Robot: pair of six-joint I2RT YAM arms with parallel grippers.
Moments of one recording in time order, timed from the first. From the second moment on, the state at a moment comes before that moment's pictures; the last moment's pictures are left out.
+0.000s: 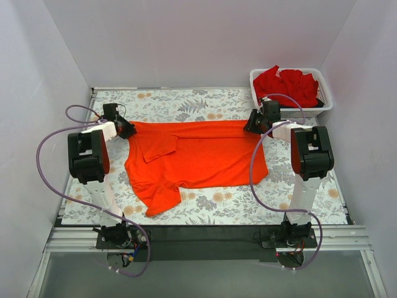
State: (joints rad) left arm 0.12 2.00 1.26 -0.14 0.08 -0.78; right arm 0.15 2.01 1.22 0.04 -0.21 0.37
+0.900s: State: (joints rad) left arm 0.13 1.29 0.94 -0.32 -0.07 -0.72; right arm 0.34 1.49 0.96 -0.20 -0.14 0.31
